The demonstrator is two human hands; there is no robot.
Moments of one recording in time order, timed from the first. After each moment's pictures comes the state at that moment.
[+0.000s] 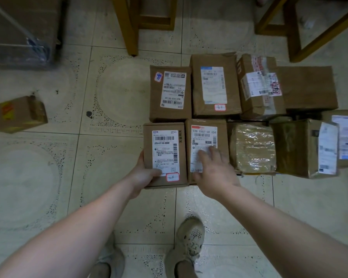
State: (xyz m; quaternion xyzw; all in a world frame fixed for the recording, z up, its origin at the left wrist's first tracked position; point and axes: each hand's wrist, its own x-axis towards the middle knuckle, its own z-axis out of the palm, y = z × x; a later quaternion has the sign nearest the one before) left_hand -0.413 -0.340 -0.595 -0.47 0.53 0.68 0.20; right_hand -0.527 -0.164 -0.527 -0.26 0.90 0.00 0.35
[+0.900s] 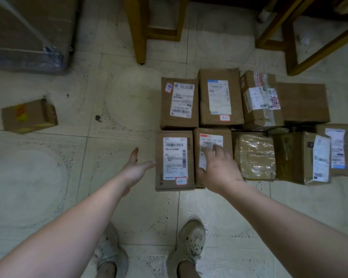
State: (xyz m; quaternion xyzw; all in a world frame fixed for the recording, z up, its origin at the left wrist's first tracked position) left_hand -0.400 -0.386 -0.562 -0.51 0.59 0.59 0.21; right_hand -0.533 -0.194 -0.493 -0.24 0.91 0.04 0.33
